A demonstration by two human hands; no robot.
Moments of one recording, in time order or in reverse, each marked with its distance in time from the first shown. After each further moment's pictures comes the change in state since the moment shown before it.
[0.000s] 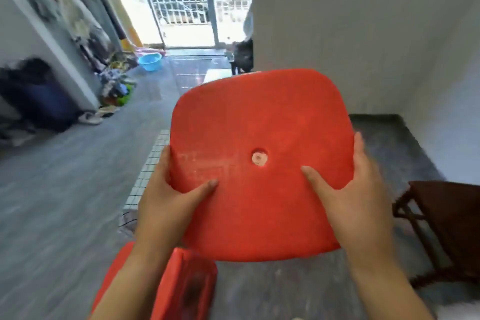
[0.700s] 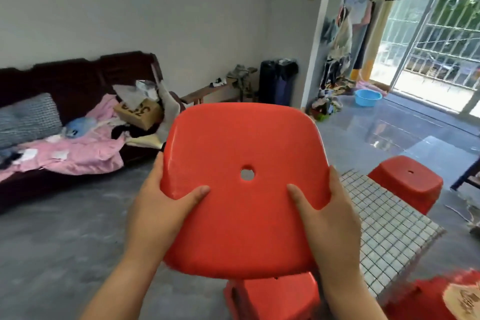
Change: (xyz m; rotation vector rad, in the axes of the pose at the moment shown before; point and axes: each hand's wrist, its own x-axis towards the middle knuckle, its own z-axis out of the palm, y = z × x) left_hand -0.157 -0.048 -0.388 0.241 0.924 -0.282; right_hand -0.219 -0.288 0.210 0.316 -0.741 -0.522
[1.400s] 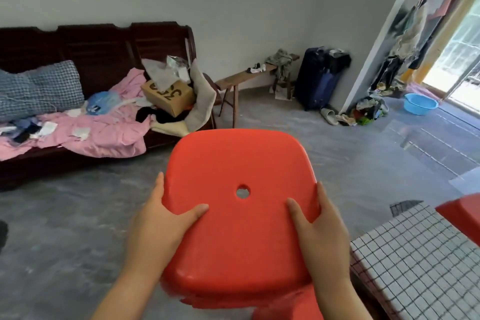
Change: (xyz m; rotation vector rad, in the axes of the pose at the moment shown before) left_hand 0.236 -0.191 -0.086 0.207 0.018 -0.347; right_hand 0.092 -0.083 0.307 -0.064 -0.233 0.021
